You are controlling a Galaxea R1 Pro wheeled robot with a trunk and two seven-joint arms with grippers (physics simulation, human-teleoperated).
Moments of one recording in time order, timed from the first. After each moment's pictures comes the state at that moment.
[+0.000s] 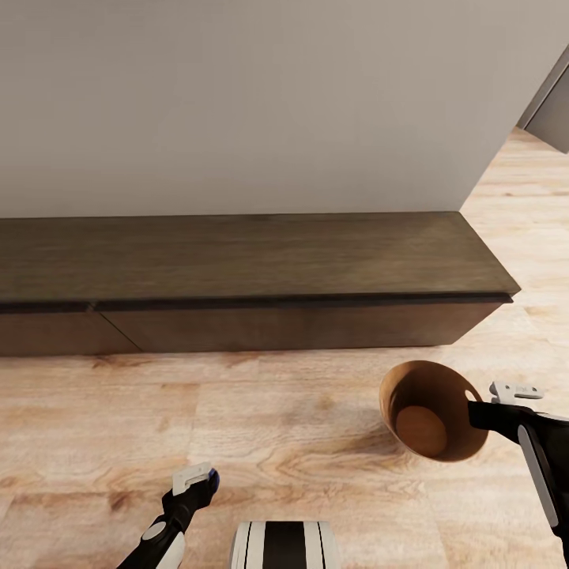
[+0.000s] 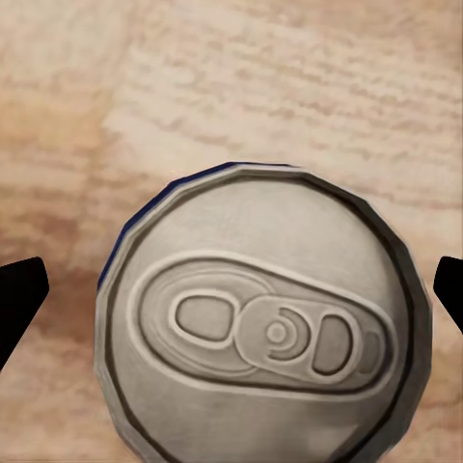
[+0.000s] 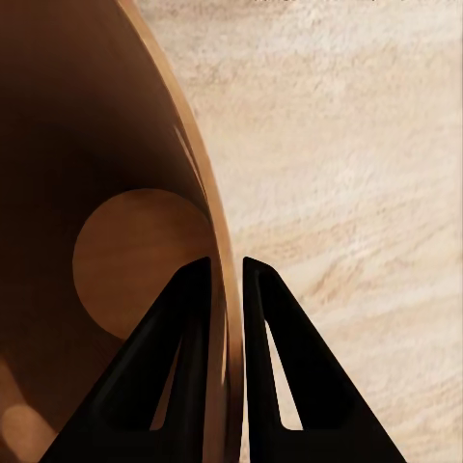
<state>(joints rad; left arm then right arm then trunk) -0.42 -0.04 0.03 -0.45 0.23 -0.16 0.03 -0.36 -0.27 -0.30 -1.54 0.05 0.95 0.17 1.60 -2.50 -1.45</state>
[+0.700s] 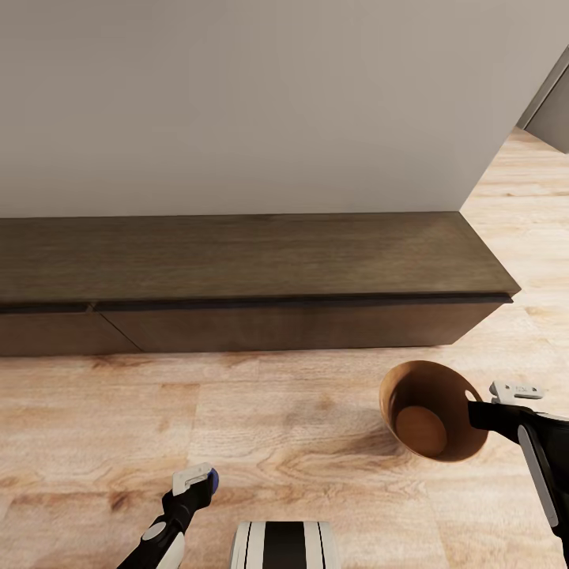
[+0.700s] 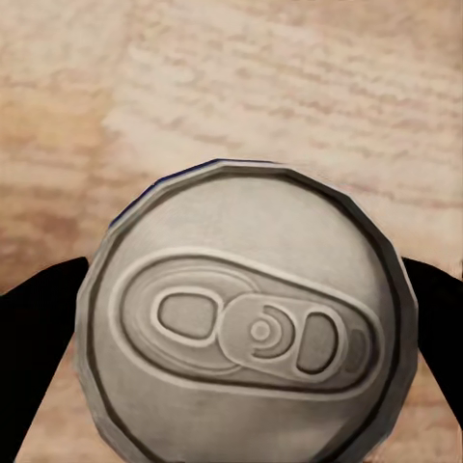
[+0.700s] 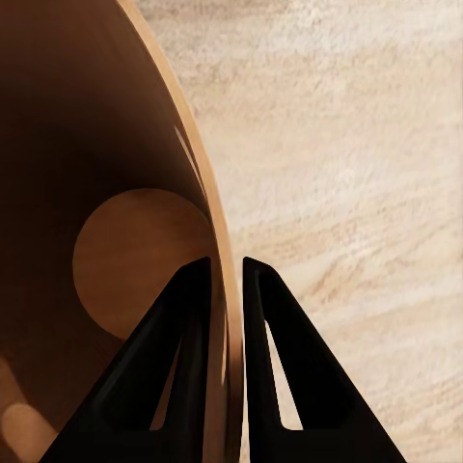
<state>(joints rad) -0.42 -0.04 0.03 -0.45 0.23 -0.16 0.03 -0.36 -0.27 -0.30 -1.54 0.04 0.95 0.17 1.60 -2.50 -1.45</state>
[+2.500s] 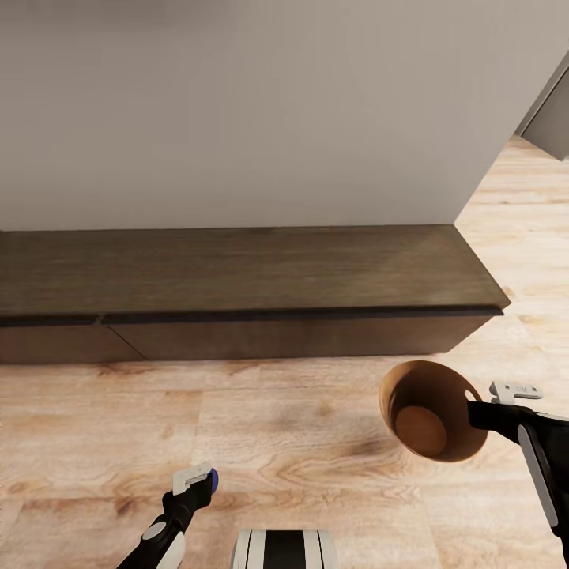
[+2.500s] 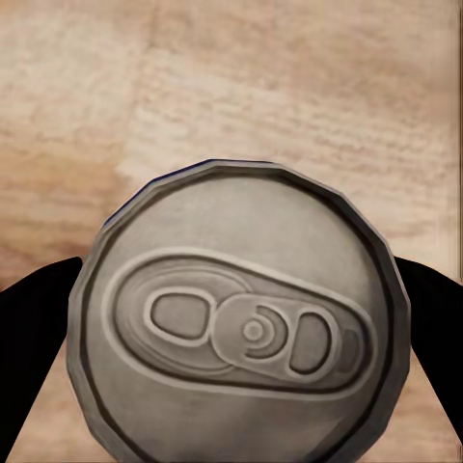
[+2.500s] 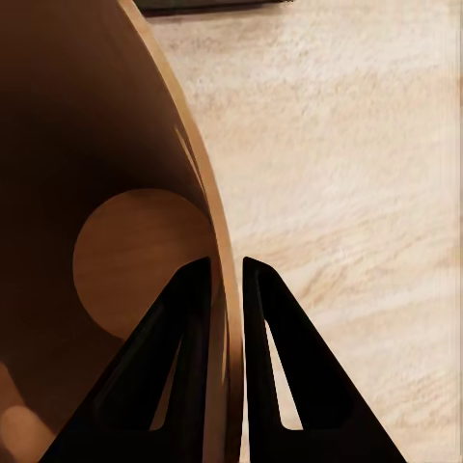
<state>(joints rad) -0.42 -0.04 0.03 -0.45 0.23 -0.16 0.03 -0.36 -0.27 -0.30 -1.54 0.04 0.95 0.17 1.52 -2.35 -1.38</state>
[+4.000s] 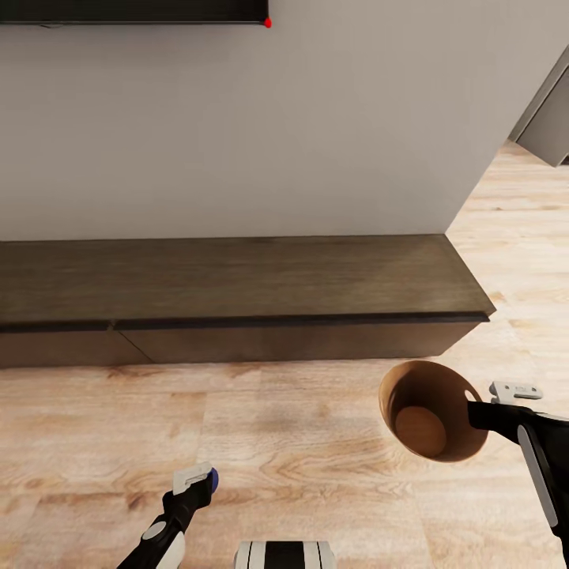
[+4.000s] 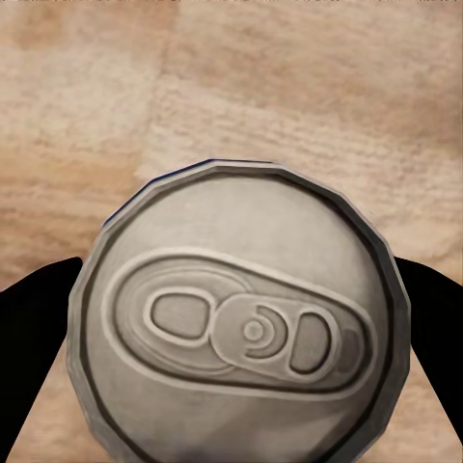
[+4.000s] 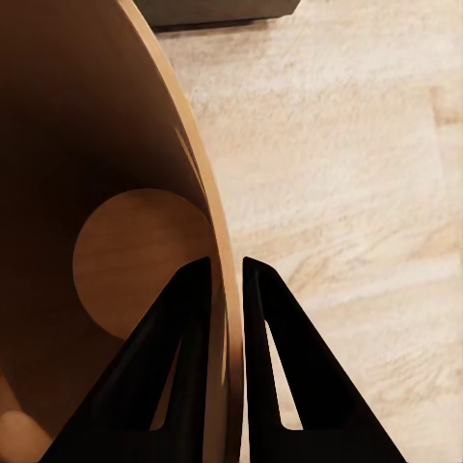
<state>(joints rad) -0.42 -0.04 0.03 -0.45 0.23 -0.16 0.03 -0.36 -0.27 -0.30 -1.54 0.04 0.95 0.17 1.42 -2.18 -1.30</state>
